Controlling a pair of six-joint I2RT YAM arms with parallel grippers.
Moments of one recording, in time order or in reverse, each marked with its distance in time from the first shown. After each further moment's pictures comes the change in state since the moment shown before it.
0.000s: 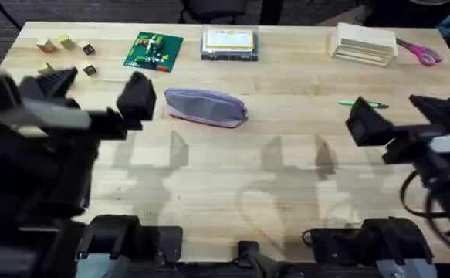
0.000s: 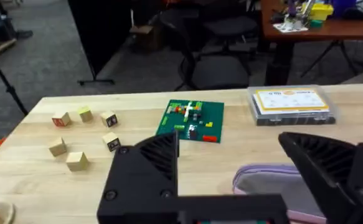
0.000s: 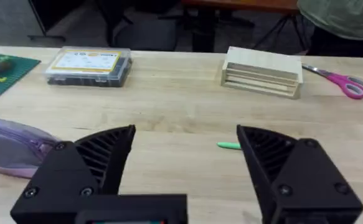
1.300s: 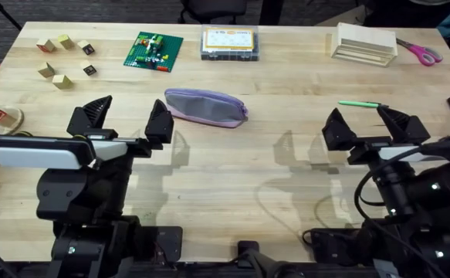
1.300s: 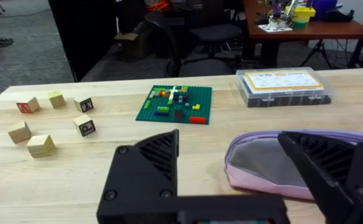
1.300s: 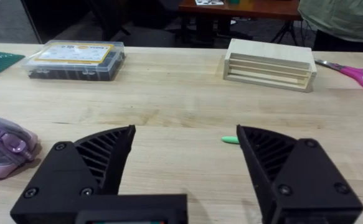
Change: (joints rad) left arm 0.000 -0.257 -0.420 0.230 0.056 -0.023; right arm -0.002 -0.143 -0.402 0.346 0.004 0.000
